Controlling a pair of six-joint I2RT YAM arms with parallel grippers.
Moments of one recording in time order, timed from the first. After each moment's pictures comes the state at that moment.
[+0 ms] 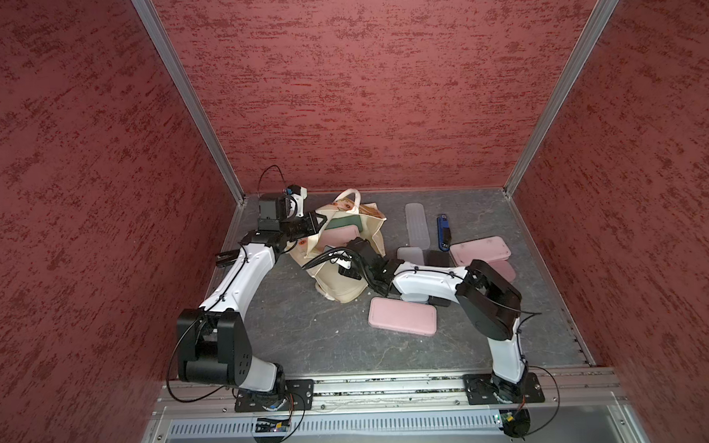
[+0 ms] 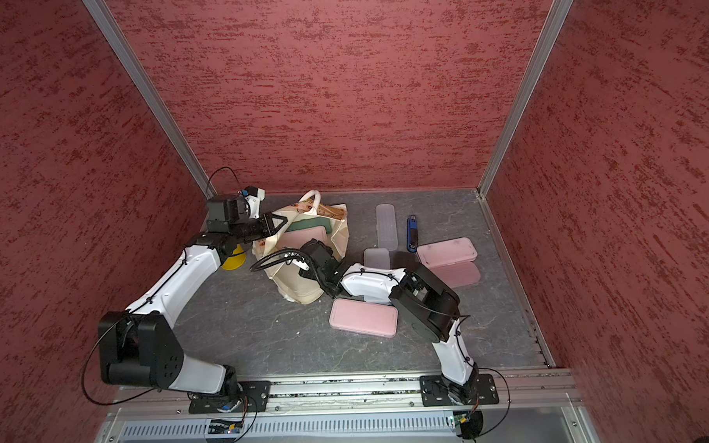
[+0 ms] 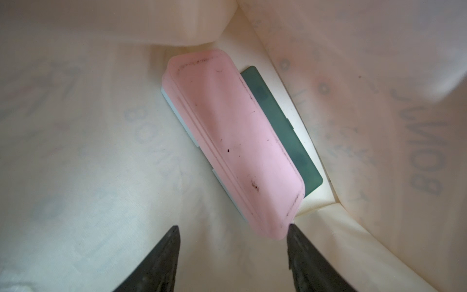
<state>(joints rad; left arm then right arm) -0.09 1.47 1.17 -0.27 0.56 -0.39 0.91 2.01 1.35 0.10 0.29 -0.55</state>
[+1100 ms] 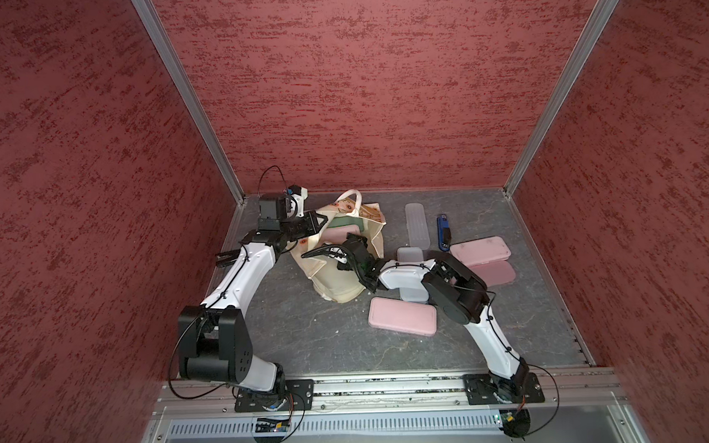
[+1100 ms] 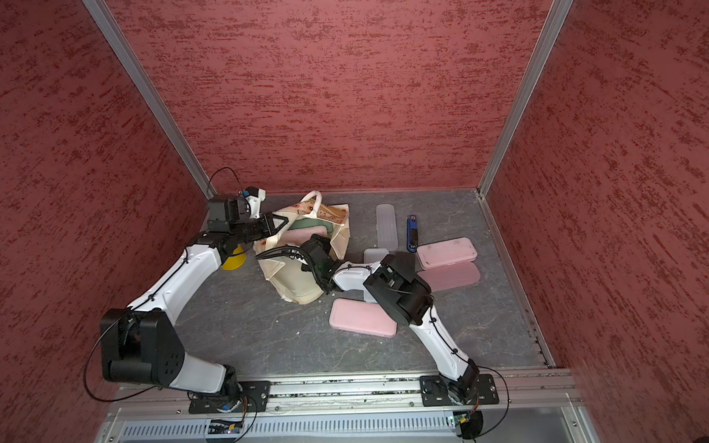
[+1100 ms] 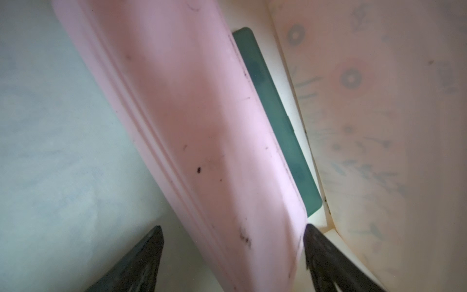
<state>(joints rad) -0.09 1.49 1.17 -0.26 0.58 -0.40 0.85 2.28 1.50 0.29 0.42 -0.73</state>
